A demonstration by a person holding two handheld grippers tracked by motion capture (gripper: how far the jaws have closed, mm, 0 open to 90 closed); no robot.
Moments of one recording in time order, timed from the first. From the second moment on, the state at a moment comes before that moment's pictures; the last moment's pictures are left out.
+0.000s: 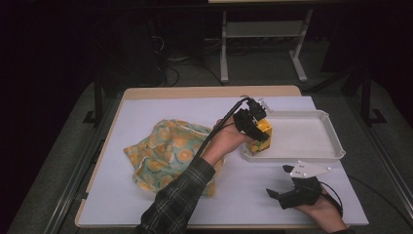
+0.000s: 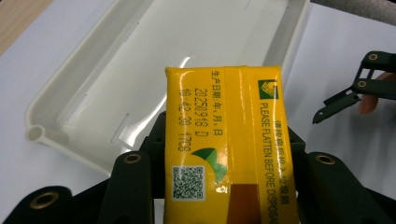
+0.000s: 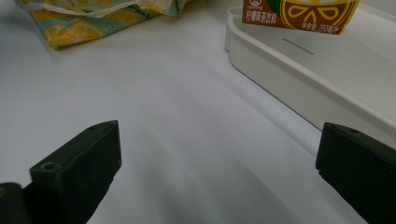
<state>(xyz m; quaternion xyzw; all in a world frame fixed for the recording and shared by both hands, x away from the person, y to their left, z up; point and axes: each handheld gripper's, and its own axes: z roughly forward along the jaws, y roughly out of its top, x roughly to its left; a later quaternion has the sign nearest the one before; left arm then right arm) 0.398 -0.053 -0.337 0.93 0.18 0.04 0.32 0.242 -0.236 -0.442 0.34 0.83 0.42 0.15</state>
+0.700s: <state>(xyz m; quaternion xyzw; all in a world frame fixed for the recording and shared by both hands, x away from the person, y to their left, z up) 0.405 -0.065 -0.366 0.94 0.19 0.04 0.29 0.242 -0.238 -0.441 0.34 0.83 0.42 0.15</state>
